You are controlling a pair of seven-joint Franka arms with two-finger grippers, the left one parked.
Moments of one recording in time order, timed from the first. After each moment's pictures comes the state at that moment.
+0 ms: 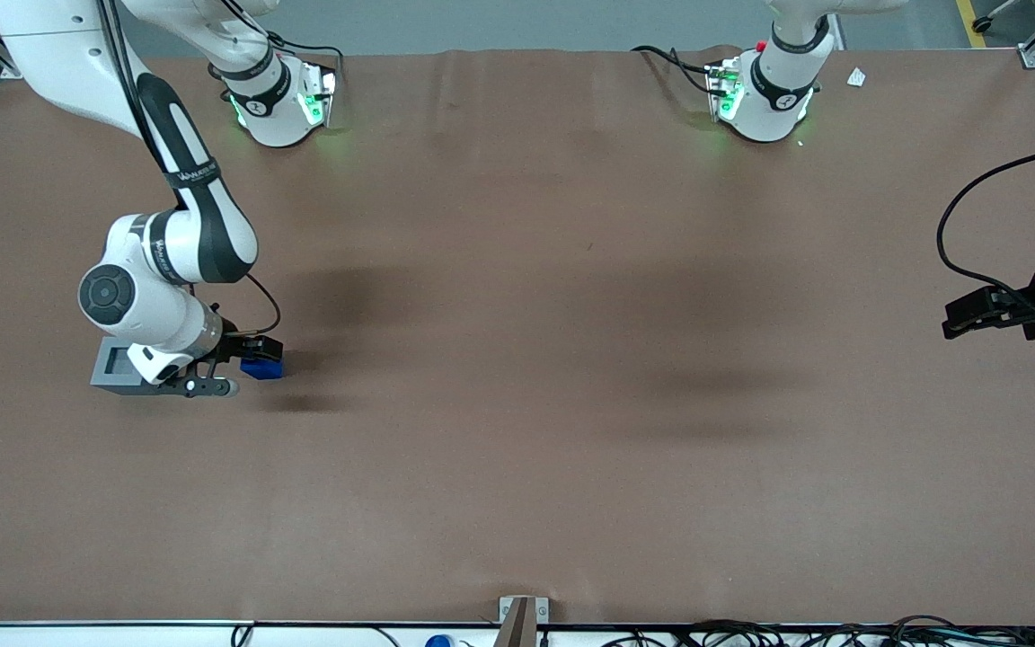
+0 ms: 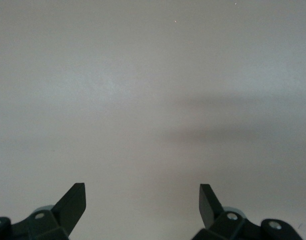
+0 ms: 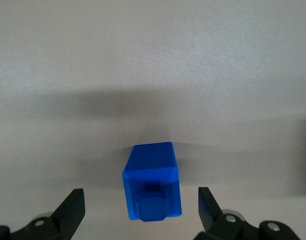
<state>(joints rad) 0.10 0.38 -0.02 -2.06 0.06 2.38 0.06</state>
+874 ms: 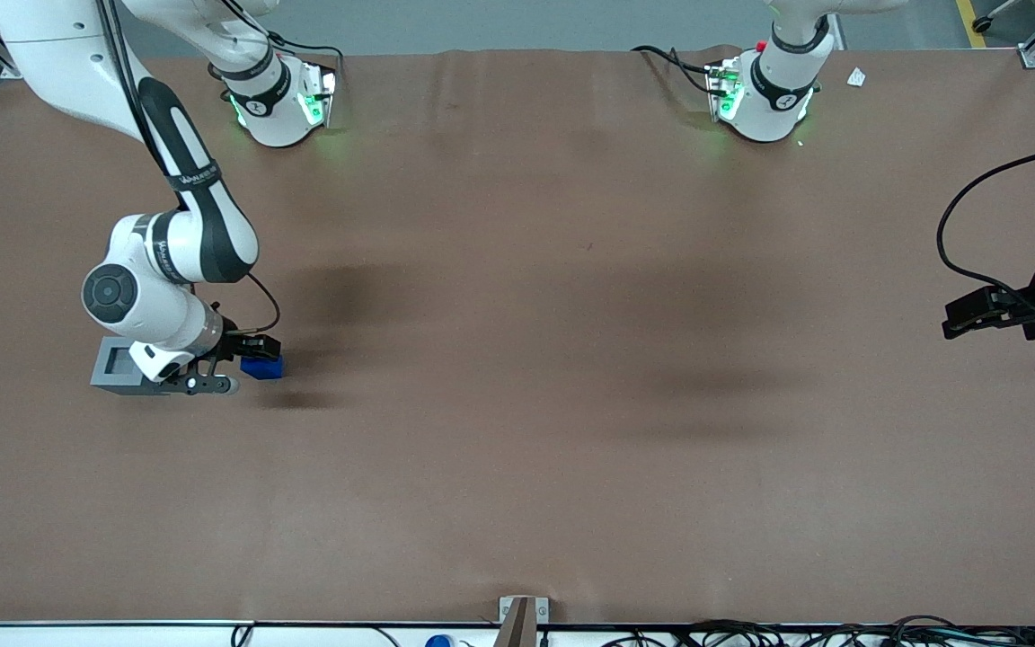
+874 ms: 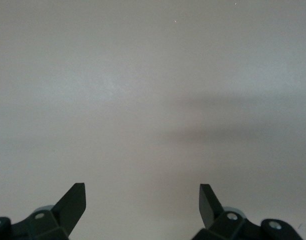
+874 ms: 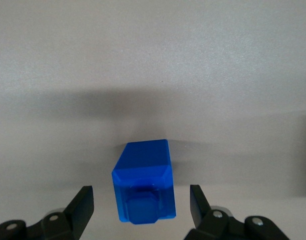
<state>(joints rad) 0.10 0.38 -0.02 -2.09 0.06 2.41 0.05</state>
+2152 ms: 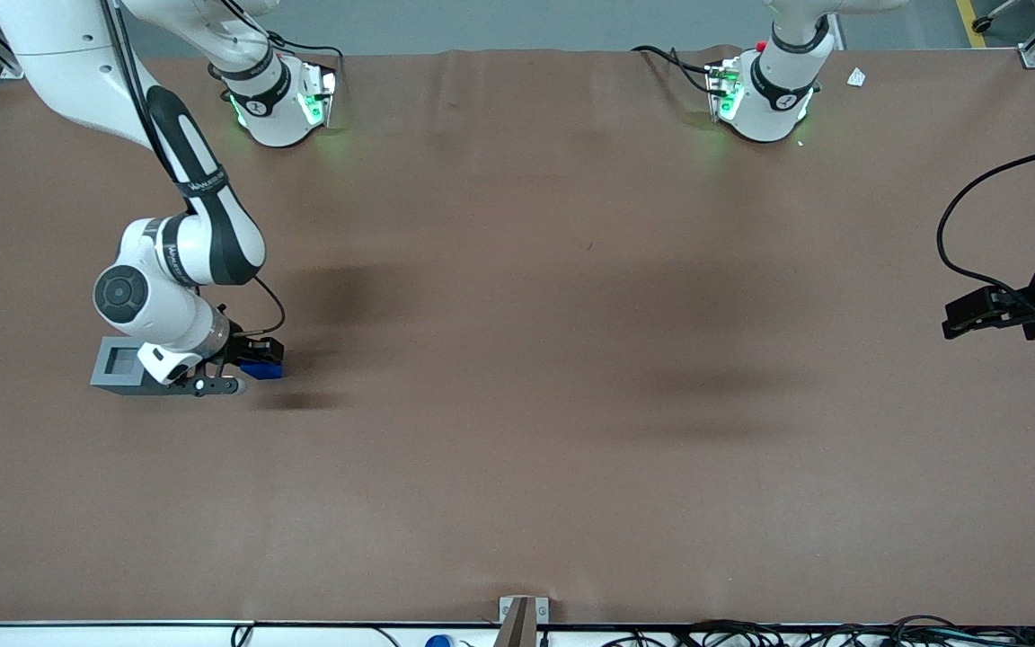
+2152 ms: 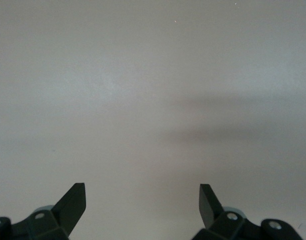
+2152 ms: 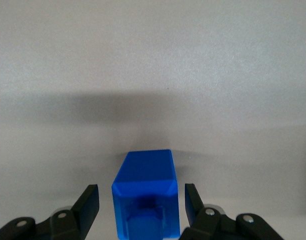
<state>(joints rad) 0.10 0.40 -0.02 -2.12 0.06 2.50 0.02</state>
